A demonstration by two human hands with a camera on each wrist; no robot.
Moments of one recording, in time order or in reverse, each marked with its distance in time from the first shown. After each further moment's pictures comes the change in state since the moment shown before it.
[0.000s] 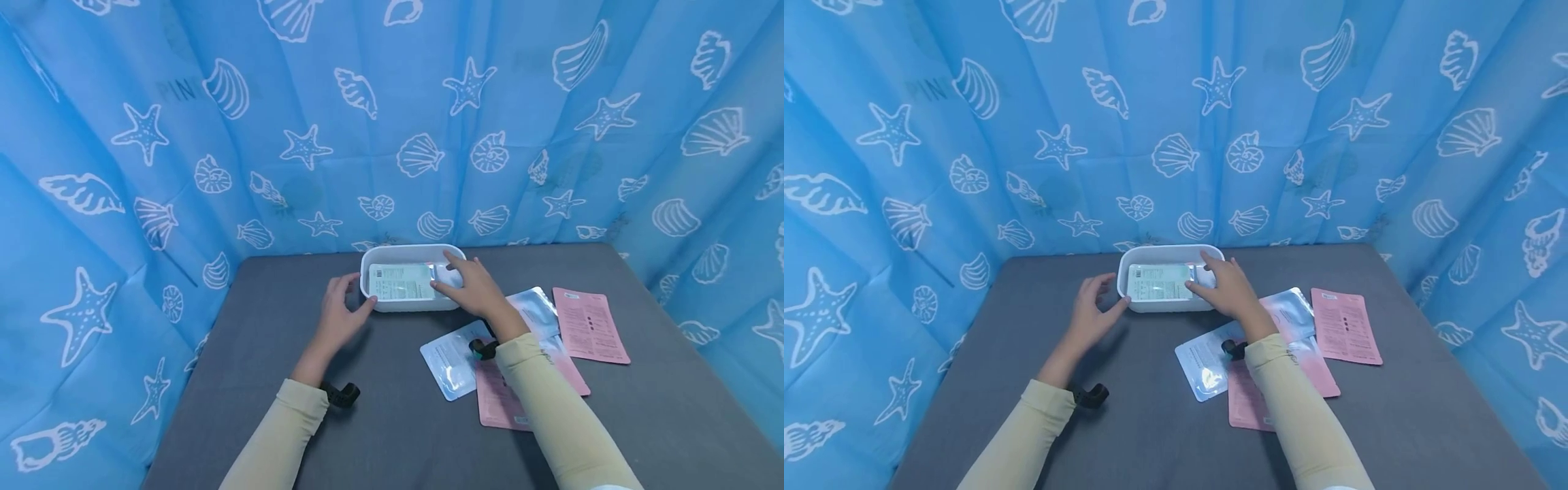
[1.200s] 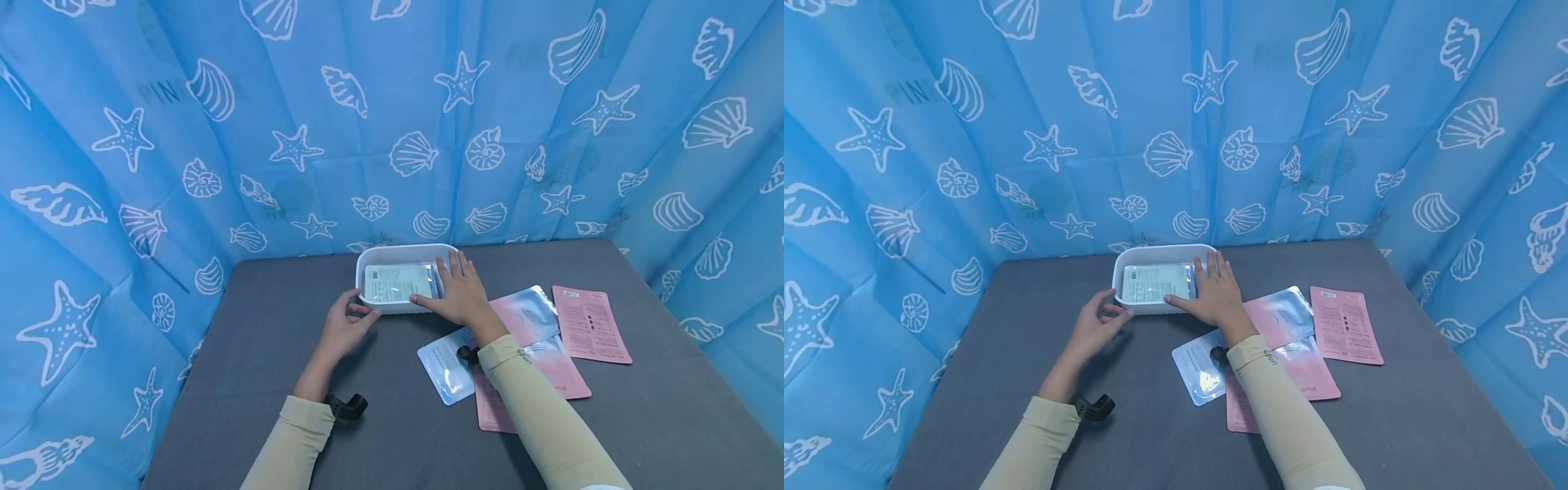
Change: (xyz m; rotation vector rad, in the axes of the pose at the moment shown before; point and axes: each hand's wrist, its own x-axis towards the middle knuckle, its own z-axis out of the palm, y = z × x) left_hand -0.009 0.007 0.016 -0.128 -0.111 -0.326; right_hand 0.012 0.000 0.038 -0.292 -0.027 0.085
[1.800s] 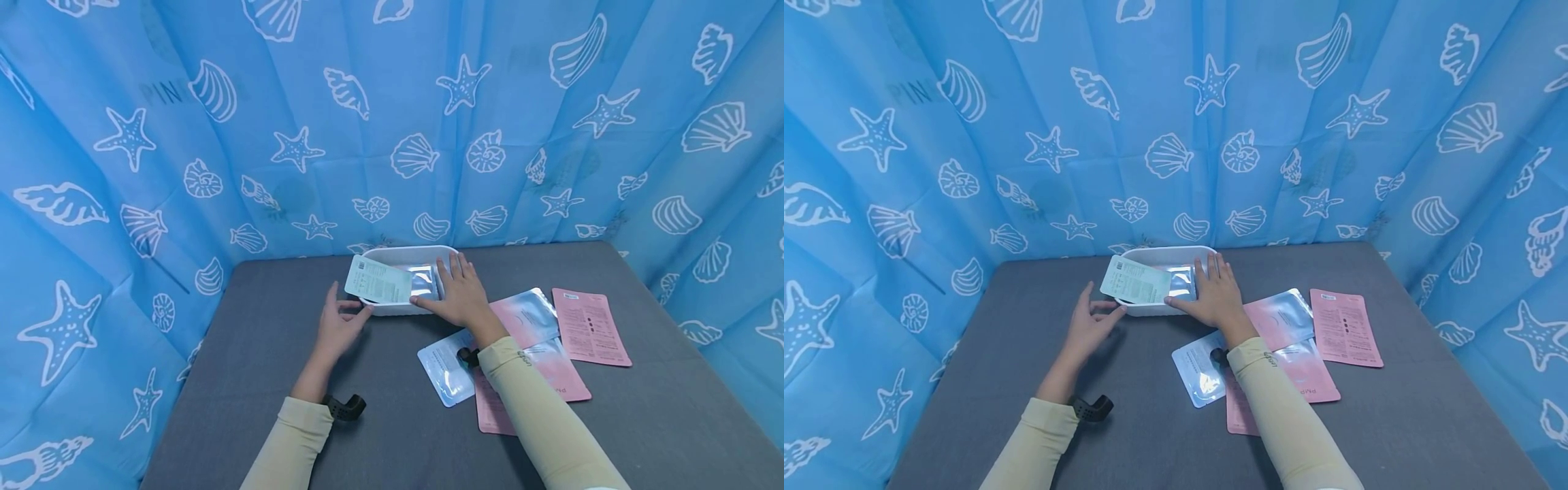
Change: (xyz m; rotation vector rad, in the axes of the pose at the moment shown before) left_hand 0.000 -0.002 -0.004 -0.057 0.094 -0.036; right_hand 0.000 -0.001 -0.001 -0.021 -0.042 0.016
